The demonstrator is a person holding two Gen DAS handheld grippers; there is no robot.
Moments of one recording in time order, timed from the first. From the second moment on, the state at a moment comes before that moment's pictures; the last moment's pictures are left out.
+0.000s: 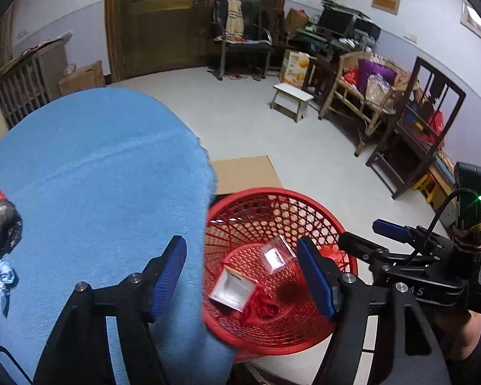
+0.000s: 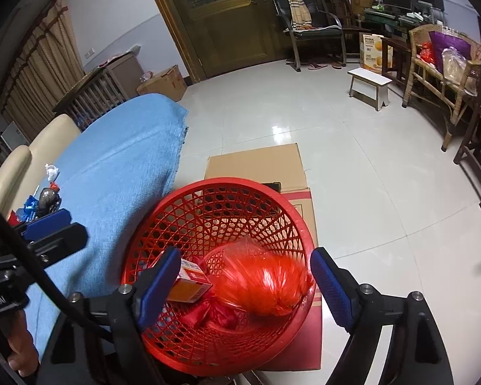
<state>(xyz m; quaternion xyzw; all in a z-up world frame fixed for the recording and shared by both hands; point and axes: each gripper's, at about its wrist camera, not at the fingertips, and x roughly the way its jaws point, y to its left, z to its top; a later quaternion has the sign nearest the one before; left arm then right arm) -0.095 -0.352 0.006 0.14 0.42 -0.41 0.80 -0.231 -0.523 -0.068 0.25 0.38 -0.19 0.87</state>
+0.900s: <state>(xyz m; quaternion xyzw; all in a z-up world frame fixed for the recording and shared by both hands) 0.009 0.017 0.006 -0.04 0.39 0.02 0.92 0.021 -0.288 -0.051 0.06 0.40 -0.08 0.91</state>
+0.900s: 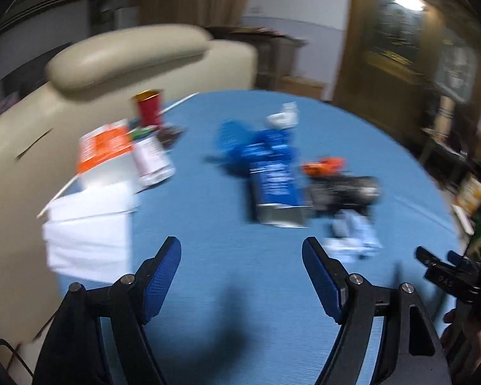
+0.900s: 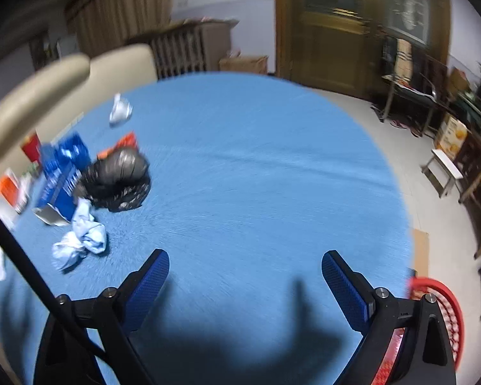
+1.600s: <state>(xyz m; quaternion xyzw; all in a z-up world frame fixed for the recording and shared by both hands) 0.042 0.022 -0.025 -0.05 0.46 0.14 0.88 0.063 -0.271 -0.083 0.05 0.43 -0.08 0.90</state>
